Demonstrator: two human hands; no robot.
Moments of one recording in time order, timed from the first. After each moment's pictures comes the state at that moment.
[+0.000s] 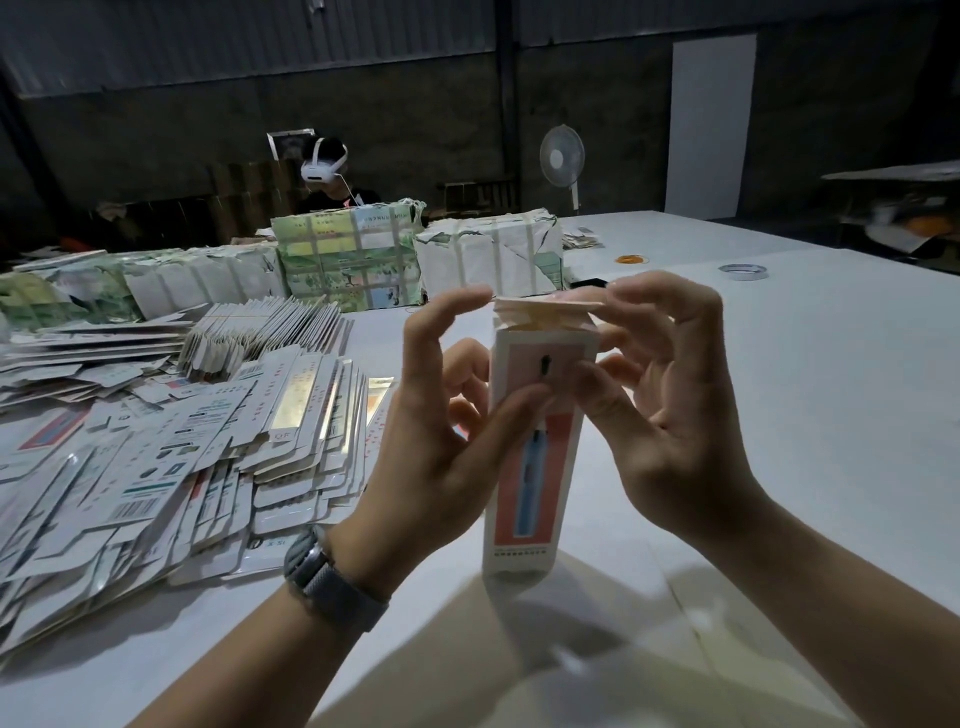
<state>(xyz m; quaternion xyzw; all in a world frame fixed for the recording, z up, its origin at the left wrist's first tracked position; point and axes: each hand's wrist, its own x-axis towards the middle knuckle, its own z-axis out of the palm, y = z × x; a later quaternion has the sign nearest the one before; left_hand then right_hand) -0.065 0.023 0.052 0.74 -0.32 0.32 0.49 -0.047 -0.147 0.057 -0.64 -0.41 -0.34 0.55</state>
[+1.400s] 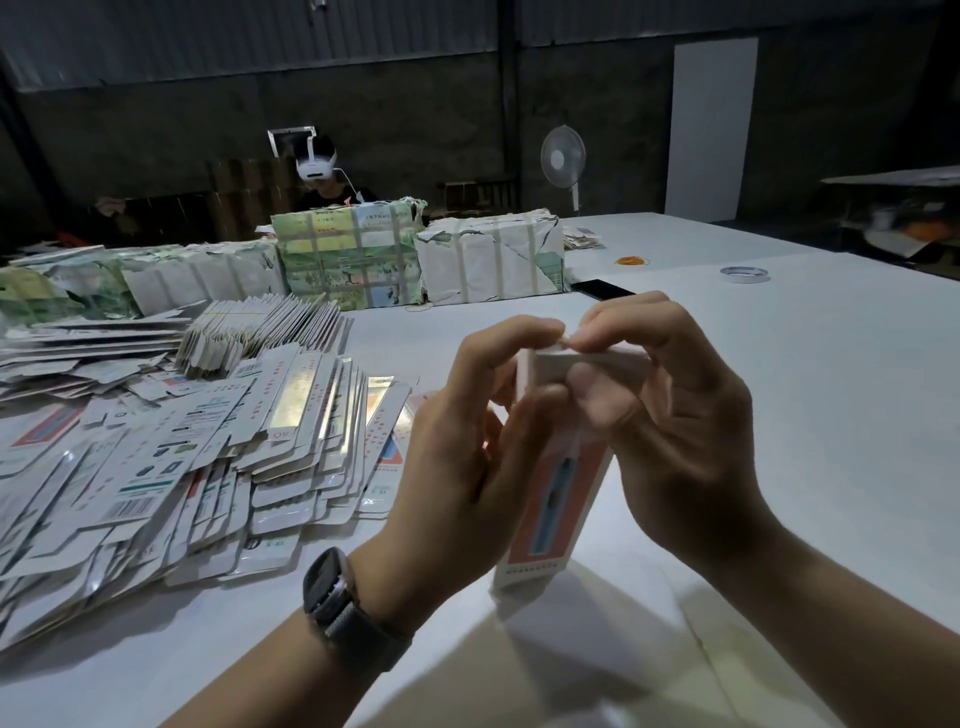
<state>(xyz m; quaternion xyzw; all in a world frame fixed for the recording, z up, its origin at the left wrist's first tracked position) -0.071 0.008 0.045 0.71 -0.36 0.37 0.48 -0.058 -0.142 0.059 -0.63 -0.42 -0.35 0.55</state>
